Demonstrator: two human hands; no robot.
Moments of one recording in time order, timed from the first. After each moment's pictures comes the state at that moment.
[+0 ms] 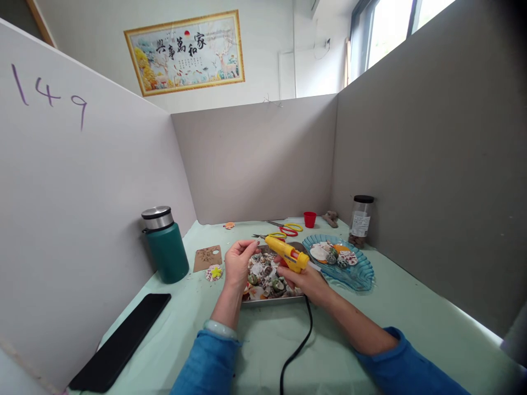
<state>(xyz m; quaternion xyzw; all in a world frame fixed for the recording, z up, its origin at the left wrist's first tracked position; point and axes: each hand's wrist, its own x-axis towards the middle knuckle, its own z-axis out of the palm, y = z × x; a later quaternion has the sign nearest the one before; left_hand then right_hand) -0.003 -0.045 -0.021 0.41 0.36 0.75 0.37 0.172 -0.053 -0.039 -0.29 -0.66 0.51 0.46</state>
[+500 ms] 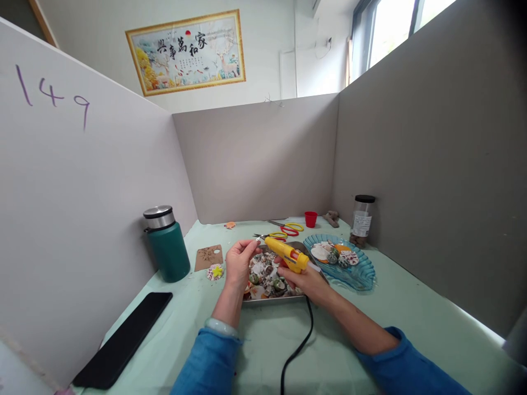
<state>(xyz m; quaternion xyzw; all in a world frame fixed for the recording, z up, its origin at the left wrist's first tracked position) 0.000 -0.049 -0.015 0.38 0.34 0.75 0.42 0.172 -0.053 -0.039 -0.30 -0.67 0.50 0.46</state>
